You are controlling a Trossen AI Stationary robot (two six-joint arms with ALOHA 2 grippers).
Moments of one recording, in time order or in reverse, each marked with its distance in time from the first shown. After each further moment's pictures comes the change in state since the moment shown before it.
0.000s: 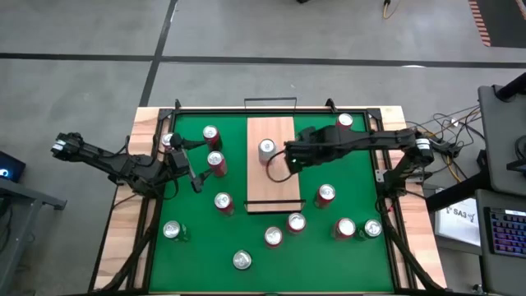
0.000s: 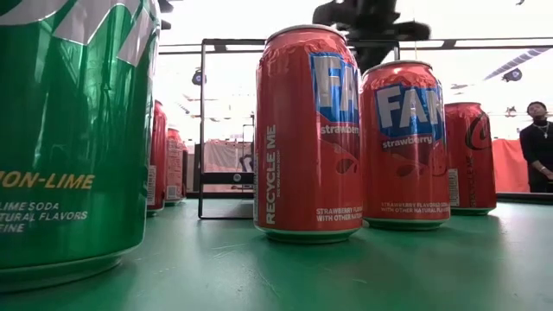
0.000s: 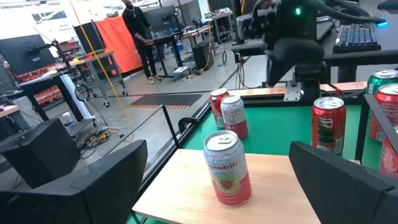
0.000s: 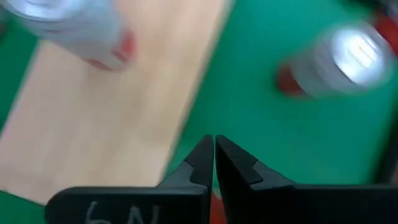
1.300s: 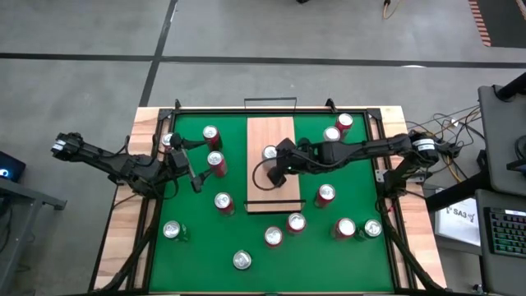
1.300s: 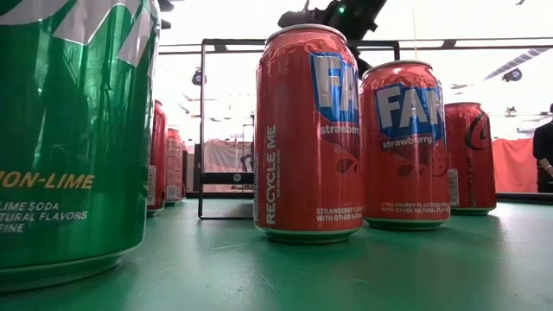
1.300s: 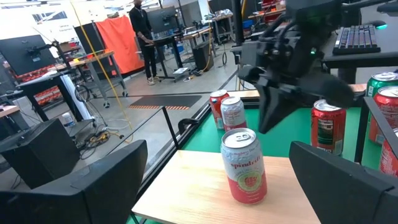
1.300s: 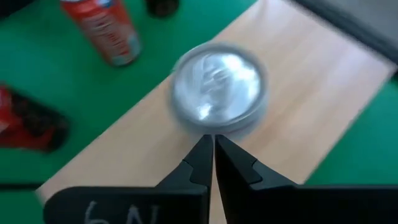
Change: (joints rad) left arm 0.000 0.000 0.000 0.007 0.000 0.000; right arm 0.022 -0.044 -0.352 0.829 0.071 -0.520
